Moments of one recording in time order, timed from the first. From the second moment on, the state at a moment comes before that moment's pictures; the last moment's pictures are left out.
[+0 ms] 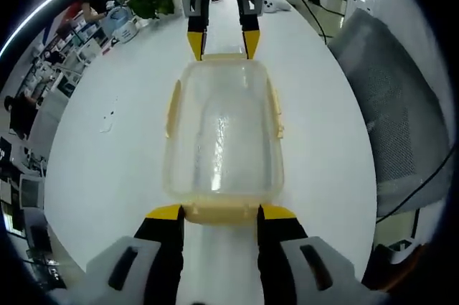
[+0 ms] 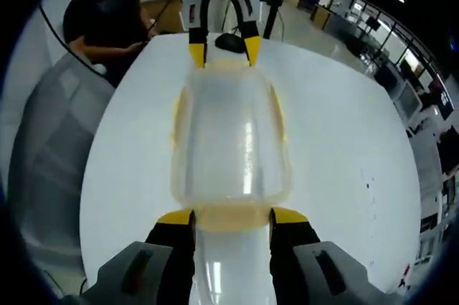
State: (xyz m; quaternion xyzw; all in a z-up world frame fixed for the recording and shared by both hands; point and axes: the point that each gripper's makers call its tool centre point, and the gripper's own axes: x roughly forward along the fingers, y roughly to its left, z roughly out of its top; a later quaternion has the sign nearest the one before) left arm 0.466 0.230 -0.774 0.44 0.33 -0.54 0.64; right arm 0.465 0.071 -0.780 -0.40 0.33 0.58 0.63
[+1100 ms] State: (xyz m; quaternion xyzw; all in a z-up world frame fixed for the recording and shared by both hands) left arm 0.458 0.144 -0.764 0.43 0.32 -0.54 0.65; right arm 0.462 -0.015 -0.773 -0.41 0.33 0.58 0.63
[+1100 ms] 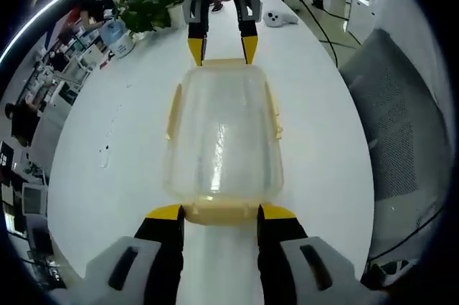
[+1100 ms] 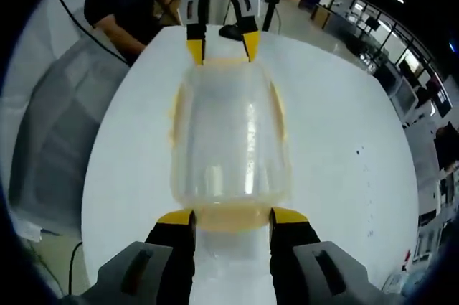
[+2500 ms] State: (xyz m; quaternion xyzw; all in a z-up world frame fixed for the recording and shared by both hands) left arm 0.469 0.075 -0.772 0.41 0.31 -0.54 0.66; right arm 0.478 -0.085 -0.781 -0.41 0.34 0.58 0.62
